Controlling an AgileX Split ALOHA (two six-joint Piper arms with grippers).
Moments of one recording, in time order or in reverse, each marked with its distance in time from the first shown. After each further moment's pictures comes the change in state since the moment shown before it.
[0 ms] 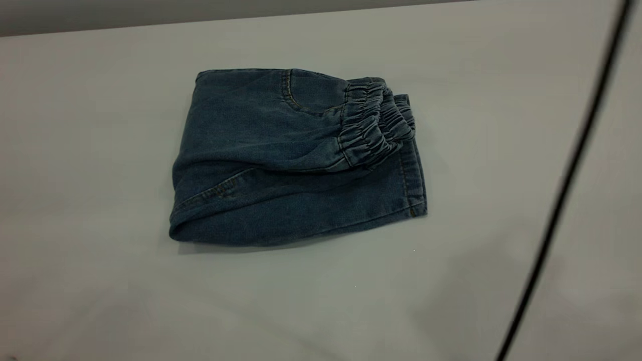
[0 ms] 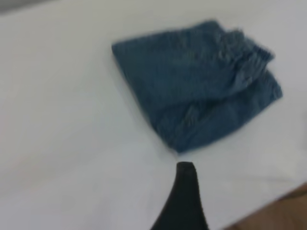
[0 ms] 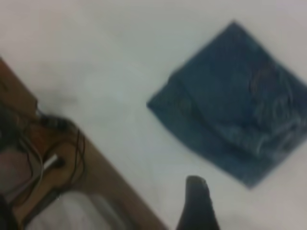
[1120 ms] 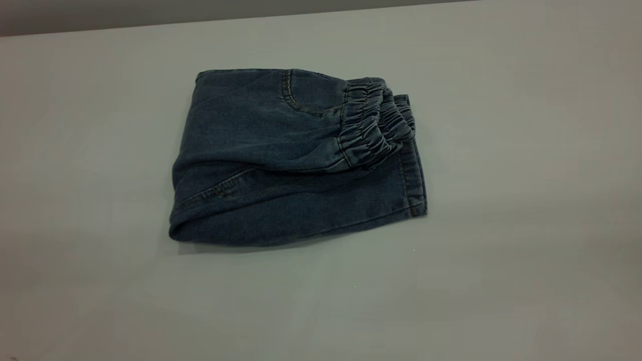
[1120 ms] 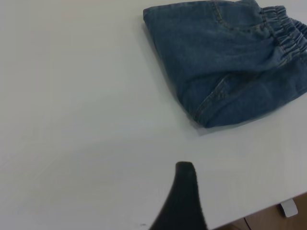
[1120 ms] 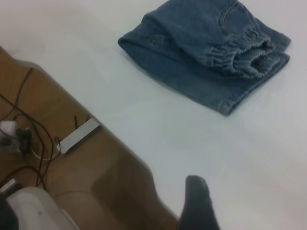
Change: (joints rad) left arm 0.000 -0.345 0.259 0.103 -0.007 -0.129; right arm -0.001 -1.085 0.948 -0.085 -0.137 0.005
